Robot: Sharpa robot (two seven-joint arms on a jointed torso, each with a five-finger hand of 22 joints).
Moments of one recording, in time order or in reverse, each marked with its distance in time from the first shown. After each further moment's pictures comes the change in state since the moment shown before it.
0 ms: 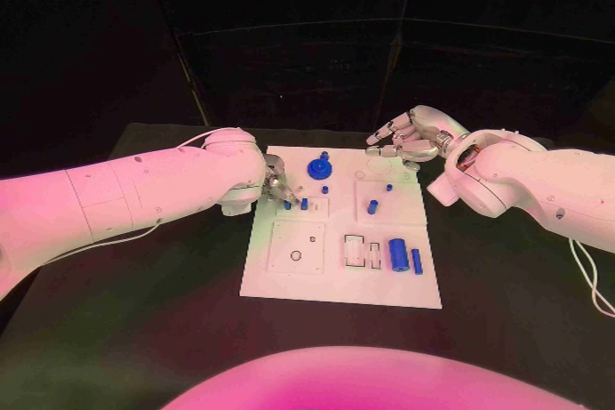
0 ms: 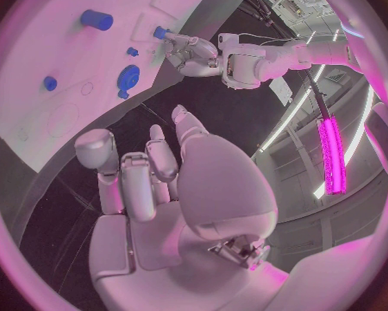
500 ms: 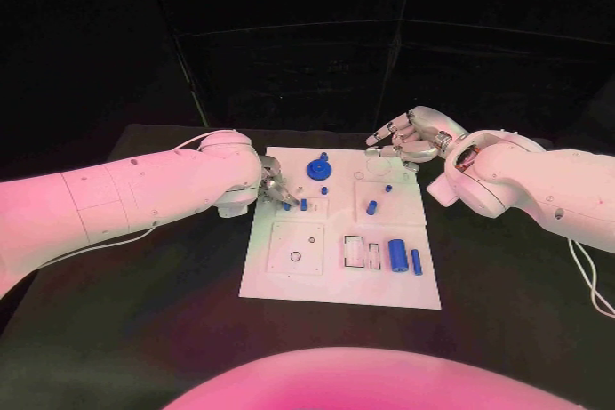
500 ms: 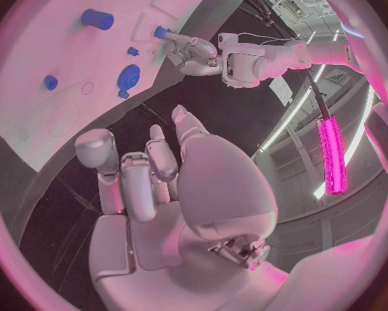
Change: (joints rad) left arm -0.004 -0.015 -0.002 0.004 -0.003 -0.011 -0.003; left_hand -0.061 -0.026 -0.148 0.076 0.000 0.007 0.000 0.012 -0.003 0.000 0.000 0.000 -0.007 0.000 0.000 0.000 0.000 0.000 -0.004 -0.004 0.000 0.000; right arm 0.000 0.000 0.000 -0.002 0.000 0.000 0.000; right_hand 0.000 0.000 0.000 0.000 0.000 0.000 0.000 0.000 0.000 -0.004 -0.004 -0.004 -0.003 0.000 0.000 0.000 0.000 0.000 0.000 0.000 -0.005 -0.007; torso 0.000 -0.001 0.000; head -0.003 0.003
